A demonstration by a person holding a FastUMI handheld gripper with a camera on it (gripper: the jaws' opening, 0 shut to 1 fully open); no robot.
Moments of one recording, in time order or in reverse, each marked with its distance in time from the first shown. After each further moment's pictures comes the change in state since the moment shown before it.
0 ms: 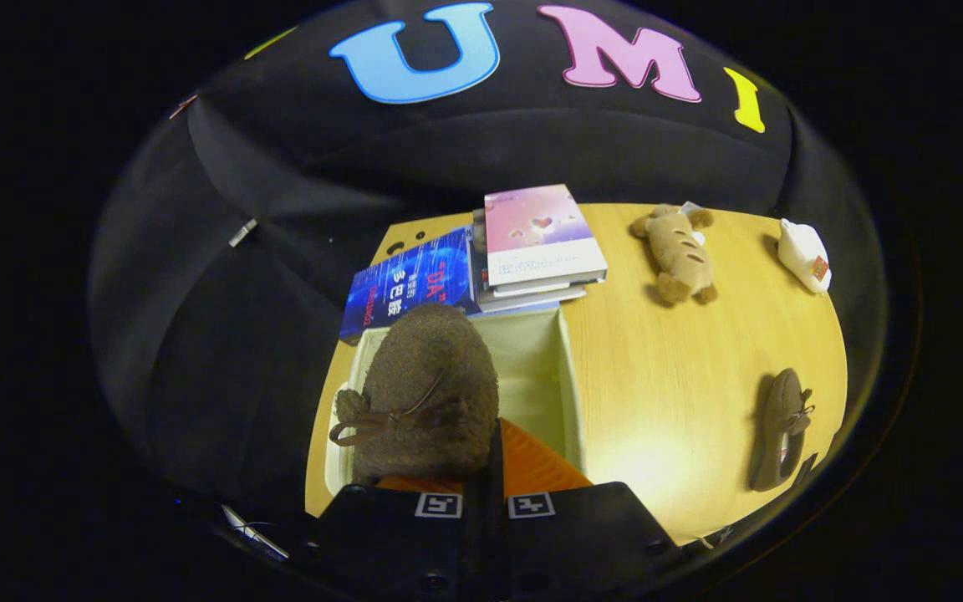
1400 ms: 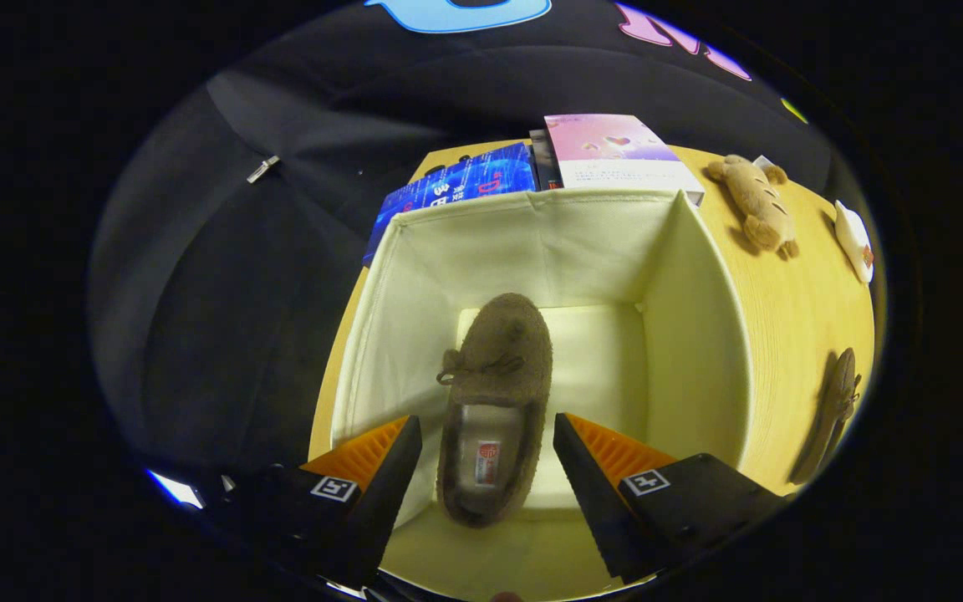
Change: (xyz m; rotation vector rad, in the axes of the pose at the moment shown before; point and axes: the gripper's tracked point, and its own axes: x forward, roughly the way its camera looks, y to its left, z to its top) arm 0.031 0.040 -0.065 -0.066 0.154 0.160
